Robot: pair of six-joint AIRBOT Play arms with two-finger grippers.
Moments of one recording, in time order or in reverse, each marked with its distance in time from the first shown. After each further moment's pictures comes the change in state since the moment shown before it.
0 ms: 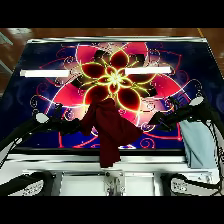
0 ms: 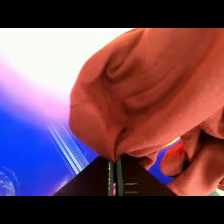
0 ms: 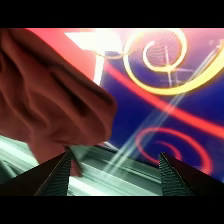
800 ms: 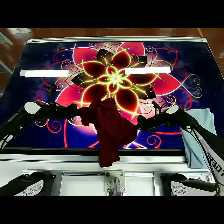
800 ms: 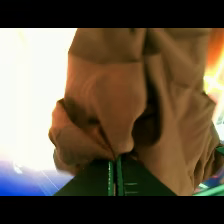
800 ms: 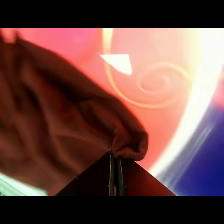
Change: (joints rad) left arm -0.001 0.094 0.198 0.042 0.003 0.052; right arm 0.269 0.006 -0.100 0.170 -0.315 0.046
